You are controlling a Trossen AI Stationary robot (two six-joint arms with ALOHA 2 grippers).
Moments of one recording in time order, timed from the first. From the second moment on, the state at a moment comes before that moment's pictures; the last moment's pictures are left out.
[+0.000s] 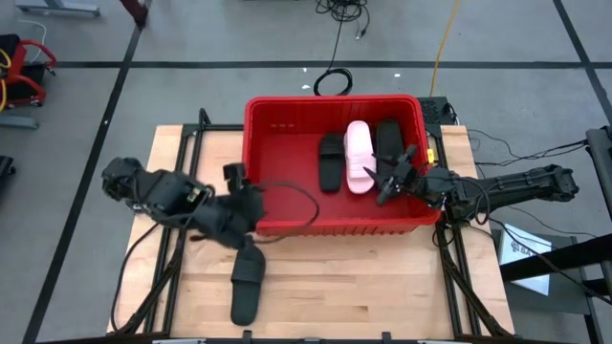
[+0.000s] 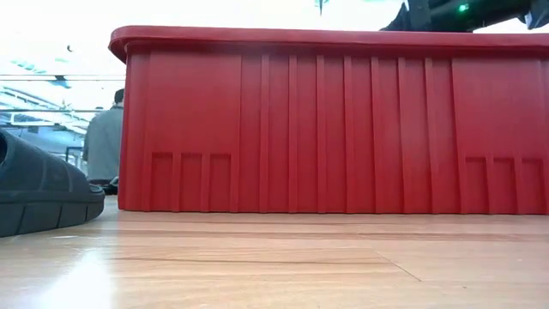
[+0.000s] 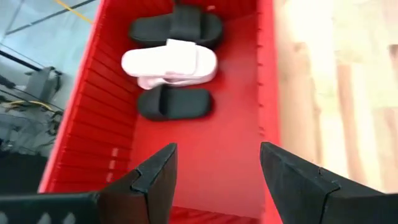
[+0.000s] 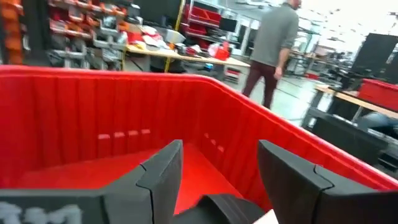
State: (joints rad) left arm -0.45 1.62 2.05 -1.46 -0.63 -0.26; right arm 0.06 0.79 0.53 0.29 0.65 -0.17
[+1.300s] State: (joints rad) left arm -0.88 1.67 1.54 -1.16 -0.39 -0.85; right arm 0.08 0.80 0.52 0.44 0.57 -0.19
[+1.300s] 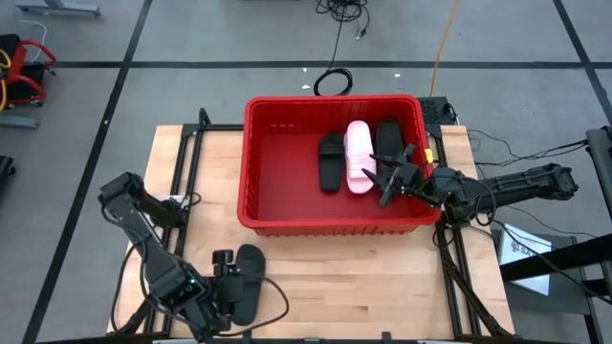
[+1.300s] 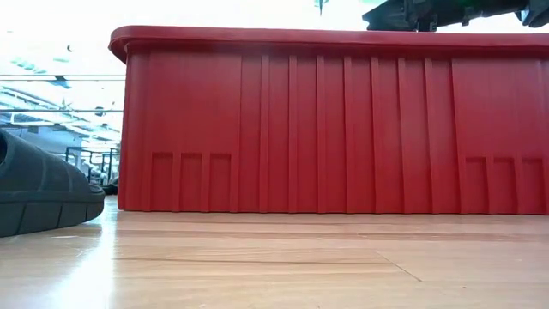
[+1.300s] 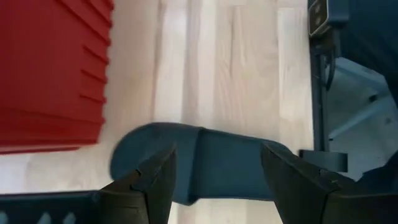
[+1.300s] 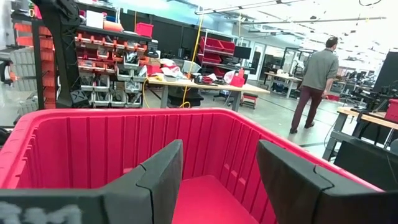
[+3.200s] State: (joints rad) left arm -0.81 1.81 1.25 -1.00 -0.50 -0.73; right arm 0.05 0.85 0.52 0.41 0.57 -0.19
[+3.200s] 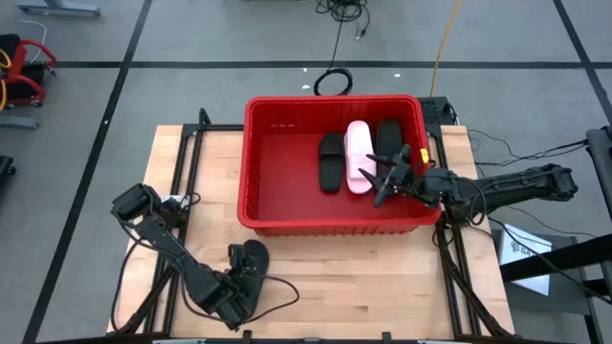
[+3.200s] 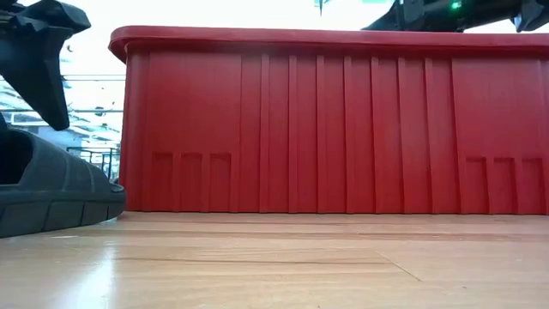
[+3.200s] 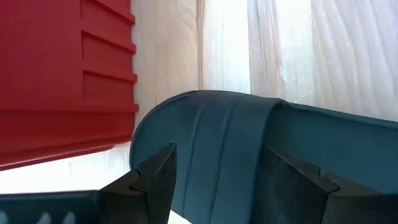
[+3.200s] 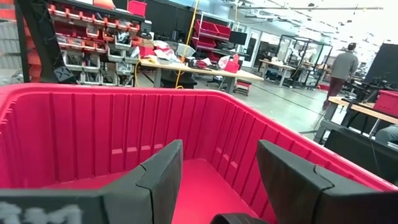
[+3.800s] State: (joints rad) left arm -0.79 1.81 1.20 -0.99 -0.49 -0.74; right arm 0.05 0.85 0.52 0.41 0.57 -0.19
